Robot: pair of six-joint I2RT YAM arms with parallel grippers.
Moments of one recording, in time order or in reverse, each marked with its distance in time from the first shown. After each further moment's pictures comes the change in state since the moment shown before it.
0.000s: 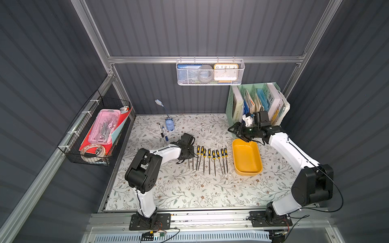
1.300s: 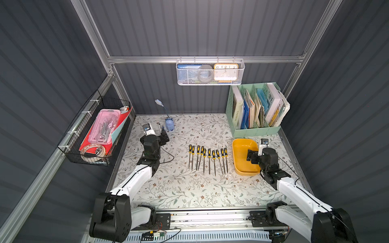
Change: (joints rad) left arm 0.388 -0.603 -0.479 0.809 -0.257 0.324; right arm -0.014 -0.476 -0.950 0.764 0.768 -0.493
